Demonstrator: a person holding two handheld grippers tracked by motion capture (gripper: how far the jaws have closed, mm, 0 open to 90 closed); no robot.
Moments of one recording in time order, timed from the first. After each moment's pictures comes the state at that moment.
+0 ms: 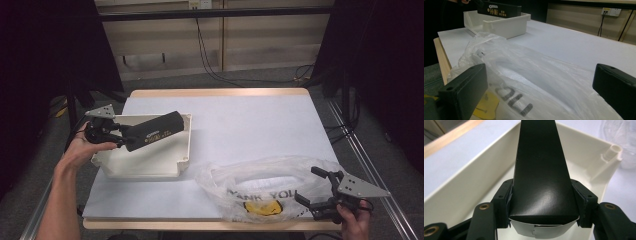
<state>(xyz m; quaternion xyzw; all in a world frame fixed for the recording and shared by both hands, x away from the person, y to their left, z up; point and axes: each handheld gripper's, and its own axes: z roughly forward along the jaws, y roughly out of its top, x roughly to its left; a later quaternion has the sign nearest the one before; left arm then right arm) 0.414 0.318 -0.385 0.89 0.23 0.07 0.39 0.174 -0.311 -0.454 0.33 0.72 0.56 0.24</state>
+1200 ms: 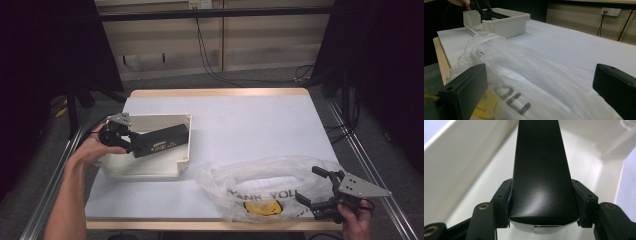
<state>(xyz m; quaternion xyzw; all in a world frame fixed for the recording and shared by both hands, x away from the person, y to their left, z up) 0.432 0.296 -0.414 0.94 0.18 0.03 0.30 0.175 -0.312 -0.453 0.33 0.72 0.56 0.24</state>
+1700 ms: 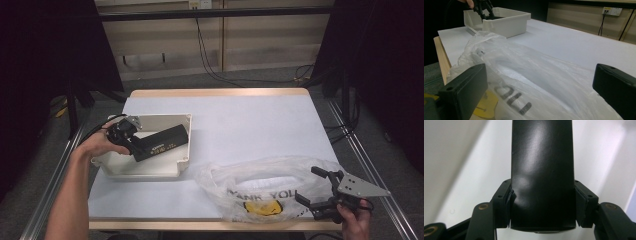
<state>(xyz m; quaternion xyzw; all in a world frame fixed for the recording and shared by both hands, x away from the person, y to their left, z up) 0.447 0.277 -0.425 0.97 0.17 0.00 0.18 0.175 -0.312 -0.454 0.33 0.72 0.56 0.23</state>
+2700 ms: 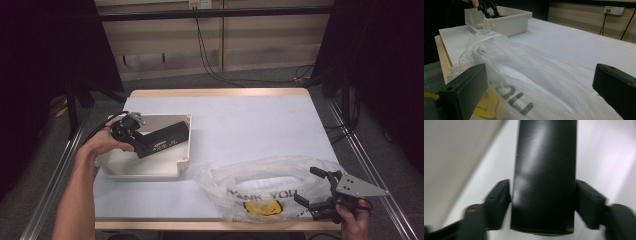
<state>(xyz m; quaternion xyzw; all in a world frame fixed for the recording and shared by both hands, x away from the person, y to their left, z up) 0.455 0.274 -0.424 0.95 0.23 0.02 0.20 0.176 -0.310 -0.455 0.32 0.73 0.56 0.23</state>
